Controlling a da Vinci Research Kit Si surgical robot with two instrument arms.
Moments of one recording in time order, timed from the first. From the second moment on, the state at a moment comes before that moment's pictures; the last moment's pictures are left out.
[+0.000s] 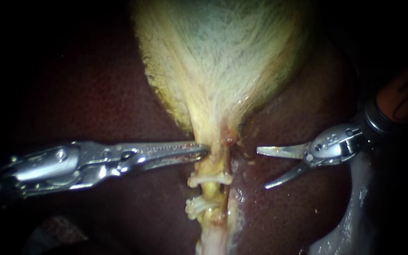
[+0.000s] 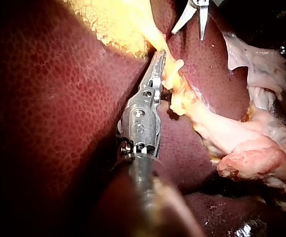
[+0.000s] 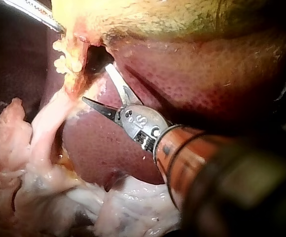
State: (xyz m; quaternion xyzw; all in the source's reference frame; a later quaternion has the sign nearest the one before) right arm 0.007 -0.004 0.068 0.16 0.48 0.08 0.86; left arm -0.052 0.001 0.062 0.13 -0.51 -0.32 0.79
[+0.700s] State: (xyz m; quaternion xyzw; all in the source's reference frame) right arm 0.015 -0.014 0.072 0.26 0.52 0.06 0.81; left arm -0.048 0.003 0.058 0.13 -0.50 -0.33 0.79
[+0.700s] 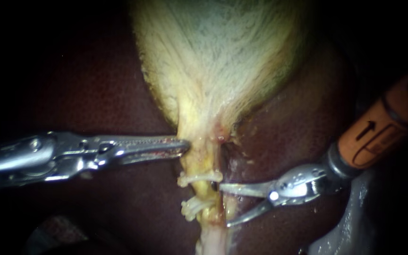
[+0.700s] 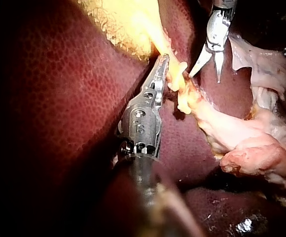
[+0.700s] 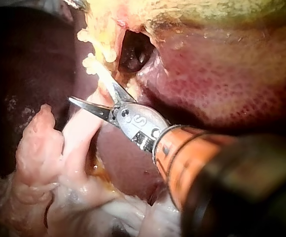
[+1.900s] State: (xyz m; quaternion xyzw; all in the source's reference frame) right arm 0.019 -0.013 0.073 0.27 0.53 0.05 0.80; left arm -0.049 0.003 0.058 0.13 -0.51 -0.33 0.78
